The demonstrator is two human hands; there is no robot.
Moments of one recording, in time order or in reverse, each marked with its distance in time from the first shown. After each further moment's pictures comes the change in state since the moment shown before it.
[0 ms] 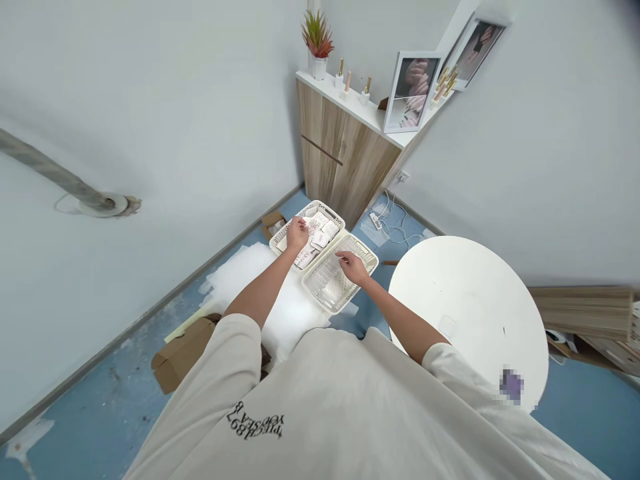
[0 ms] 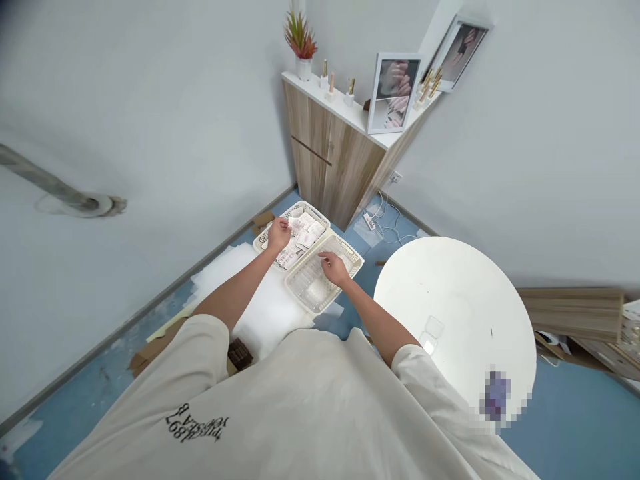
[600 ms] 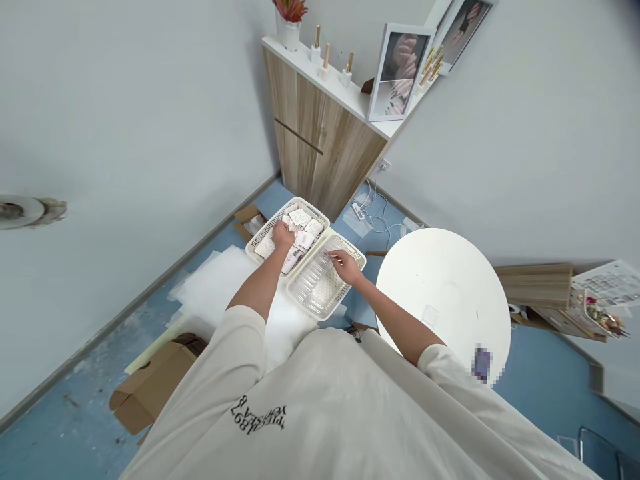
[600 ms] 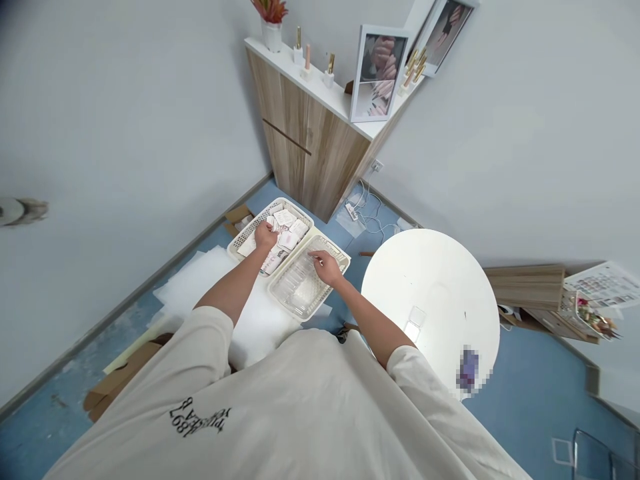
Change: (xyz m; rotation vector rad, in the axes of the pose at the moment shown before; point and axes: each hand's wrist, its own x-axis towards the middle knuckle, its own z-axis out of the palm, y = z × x) left_hand 0.036 -0.035 0.052 0.235 -0.086 -0.233; right_hand 0.013 0.019 -0.014 -0.035 0.027 0.034
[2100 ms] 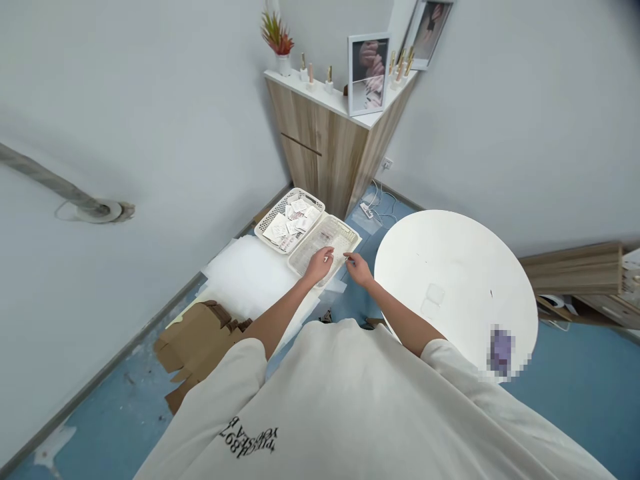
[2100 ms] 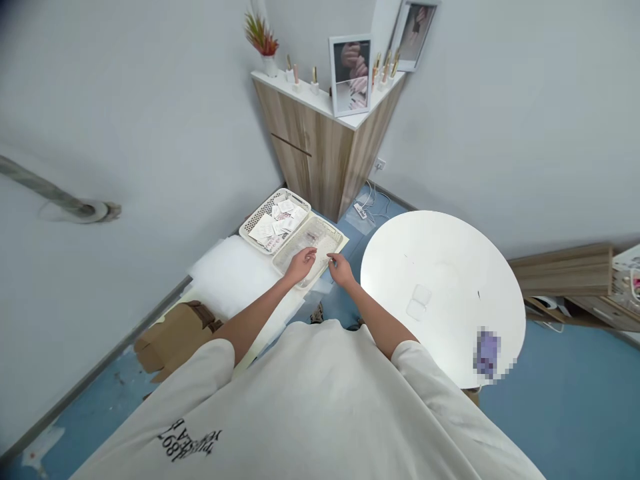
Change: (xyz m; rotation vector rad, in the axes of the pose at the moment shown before) left_hand -0.261 0.014 0.029 -0.322 -0.339 0.480; right_hand -0.121 0.075 -0.002 0.028 0.181 -0.027
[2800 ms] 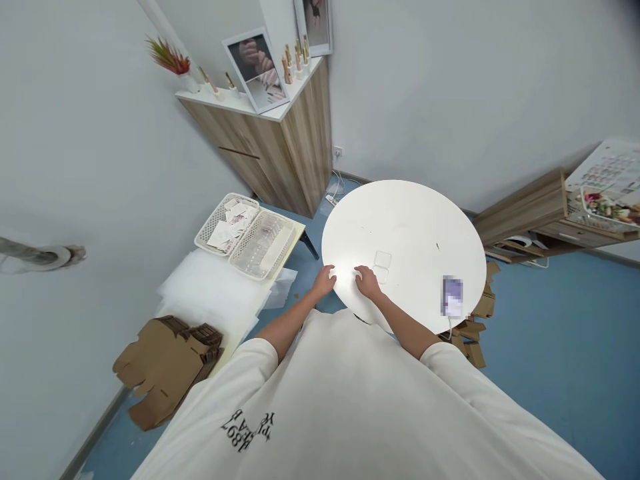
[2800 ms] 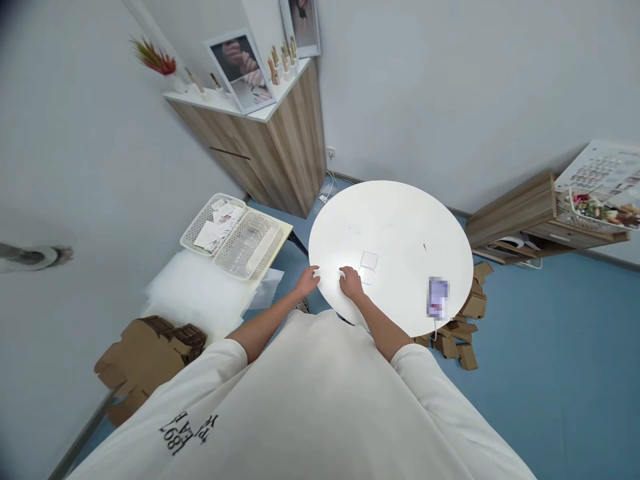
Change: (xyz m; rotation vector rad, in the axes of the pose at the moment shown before) left_hand -0.100 0.023 0.257 0.270 -0.333 -0.187; right_hand -0.210 0.174 -0.157 -0.221 0.031 0.290
